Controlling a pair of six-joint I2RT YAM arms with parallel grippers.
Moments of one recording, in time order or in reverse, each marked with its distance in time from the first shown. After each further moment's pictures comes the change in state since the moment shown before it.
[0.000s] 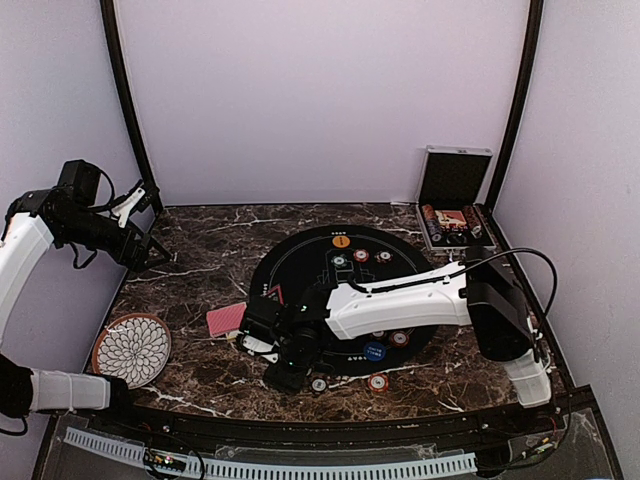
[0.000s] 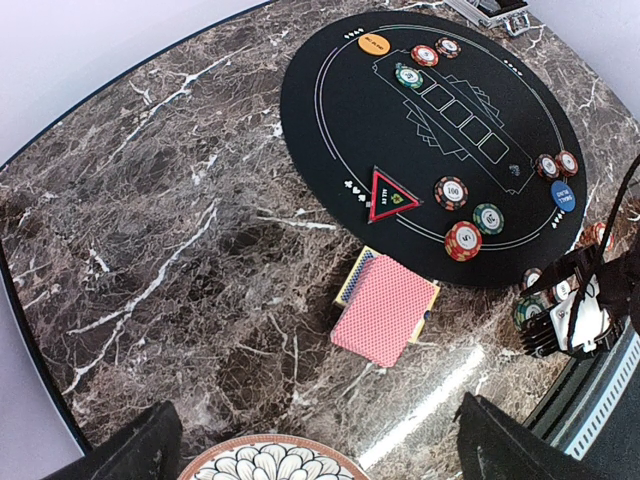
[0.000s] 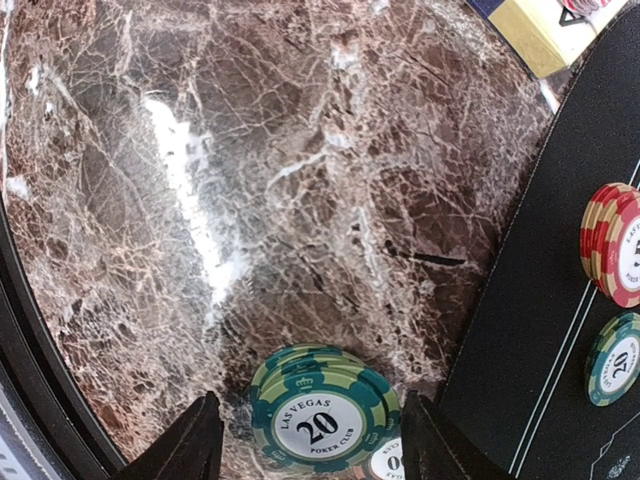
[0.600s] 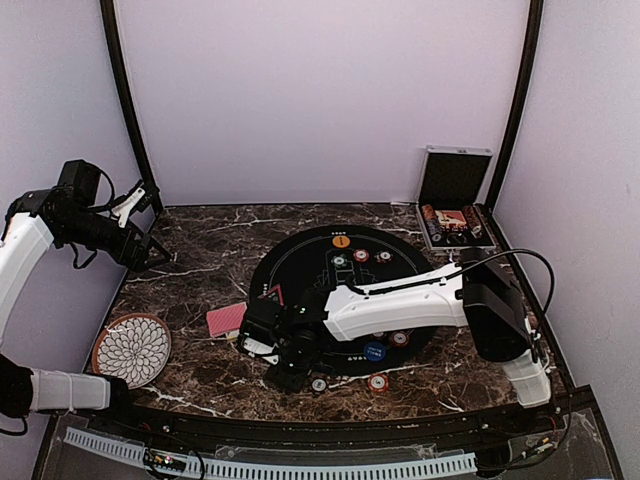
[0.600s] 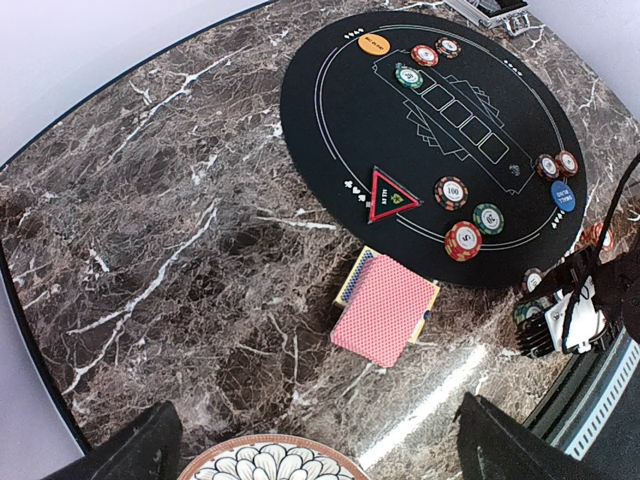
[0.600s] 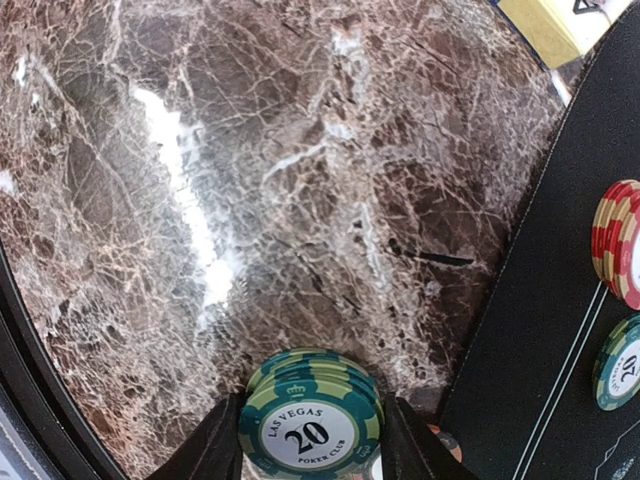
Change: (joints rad) left arm 0.000 0.000 0.000 0.000 0.000 0.000; right arm 0.000 0.013 0.000 -0.001 0.001 -0.004
